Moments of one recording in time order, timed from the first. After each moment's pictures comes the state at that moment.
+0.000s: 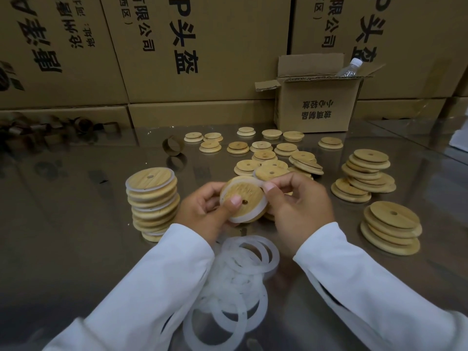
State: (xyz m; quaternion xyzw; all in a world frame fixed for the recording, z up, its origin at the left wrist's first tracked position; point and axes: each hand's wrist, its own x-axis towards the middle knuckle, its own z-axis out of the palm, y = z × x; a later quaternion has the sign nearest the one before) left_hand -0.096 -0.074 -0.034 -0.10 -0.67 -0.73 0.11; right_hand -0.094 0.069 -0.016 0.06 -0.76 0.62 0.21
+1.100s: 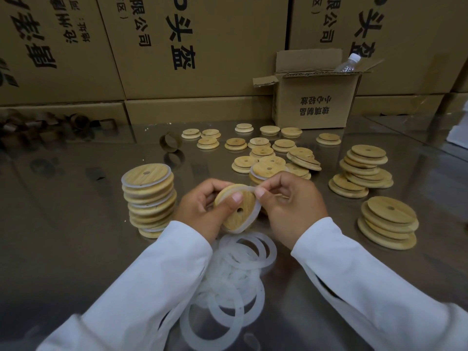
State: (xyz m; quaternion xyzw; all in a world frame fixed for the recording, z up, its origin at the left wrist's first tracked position) left_hand -0.098 -0.076 -0.039 -0.11 -0.71 -0.68 0.12; right_hand -0.097 0.073 -0.019 0.10 -0.80 0.57 0.16
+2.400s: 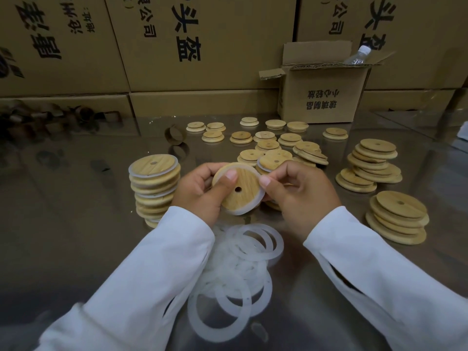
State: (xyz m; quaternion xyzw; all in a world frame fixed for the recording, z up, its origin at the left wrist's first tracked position) left_hand -0.096 -0.076 -0.028 -0.10 -0.67 -0.72 0.17; right_hand -0.090 0.072 -0.009 0.11 -0.81 0.55 0.15
